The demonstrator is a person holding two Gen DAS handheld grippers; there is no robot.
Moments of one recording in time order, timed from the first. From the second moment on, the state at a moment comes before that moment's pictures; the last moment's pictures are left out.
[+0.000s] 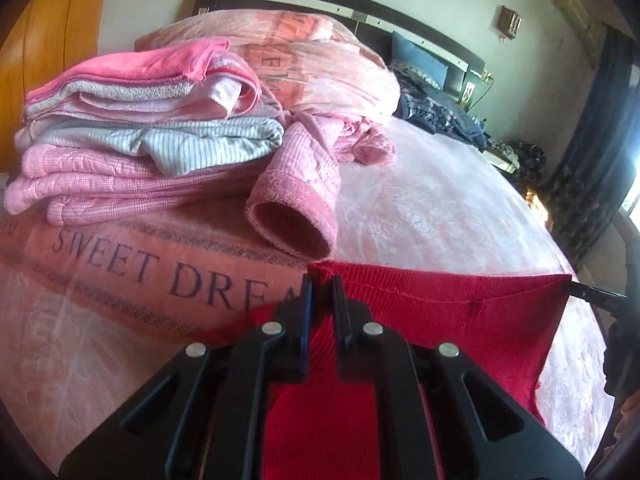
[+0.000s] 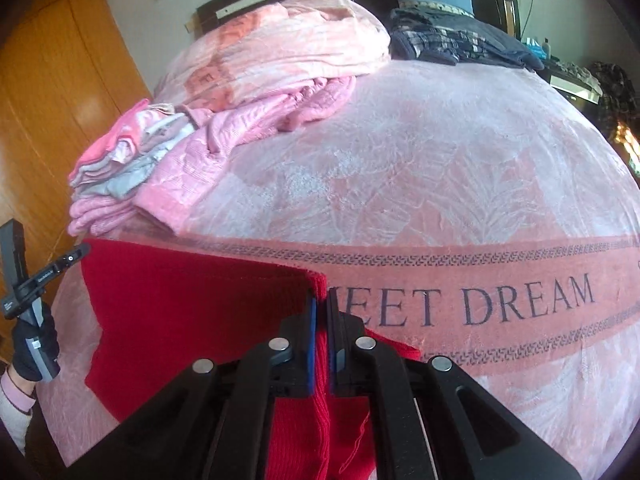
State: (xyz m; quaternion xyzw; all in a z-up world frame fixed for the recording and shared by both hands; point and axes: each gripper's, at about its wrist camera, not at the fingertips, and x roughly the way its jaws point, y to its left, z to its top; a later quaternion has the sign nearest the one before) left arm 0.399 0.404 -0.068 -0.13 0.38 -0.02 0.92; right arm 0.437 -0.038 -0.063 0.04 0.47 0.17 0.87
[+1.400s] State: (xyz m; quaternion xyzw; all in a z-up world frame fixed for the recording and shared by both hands) left arm 0.268 0.362 -0.158 -0.13 0.53 -0.04 0.84; right arm 0.264 -0.062 -0.157 0.08 0.60 0.23 0.76
